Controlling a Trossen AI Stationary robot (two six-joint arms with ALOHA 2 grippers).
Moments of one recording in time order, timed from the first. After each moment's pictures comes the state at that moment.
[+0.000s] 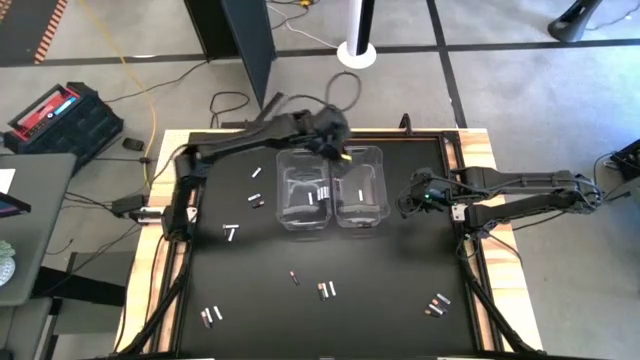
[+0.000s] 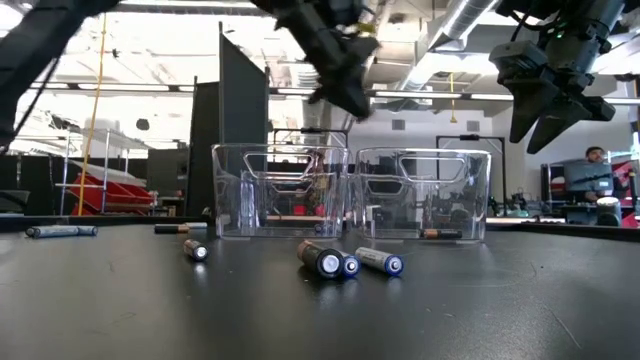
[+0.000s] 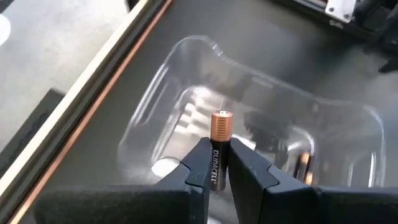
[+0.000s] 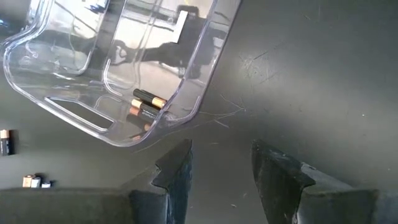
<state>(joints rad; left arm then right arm) 0.33 2.08 2.06 -0.78 -0.01 -0.11 -0.08 0.92 0.76 -0.93 0.17 1.06</state>
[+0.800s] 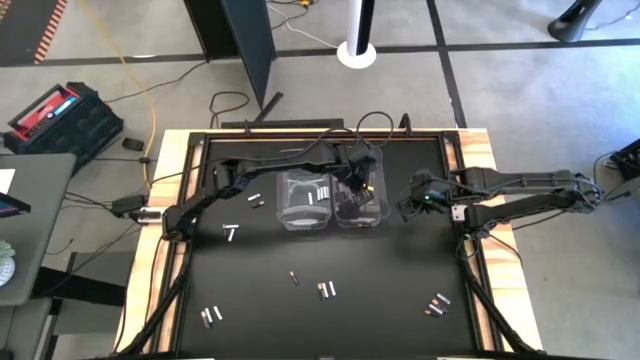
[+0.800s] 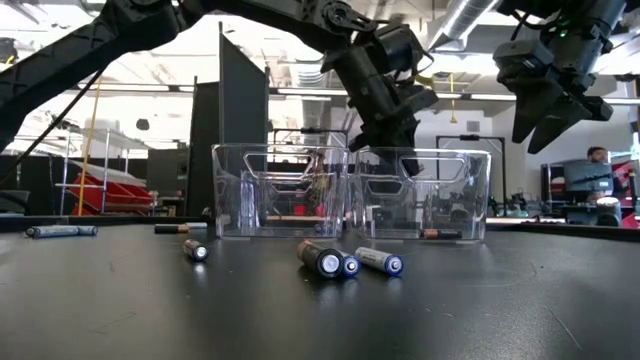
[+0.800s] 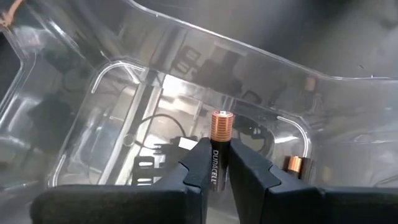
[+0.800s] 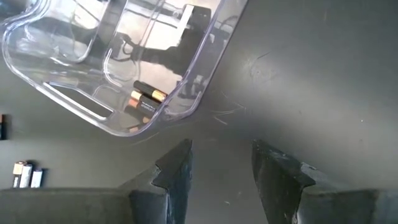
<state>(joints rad) 0.23 2.38 2.26 -0.82 0.00 -0.15 -0.06 0.92 0.76 -0.94 0.17 1.01</state>
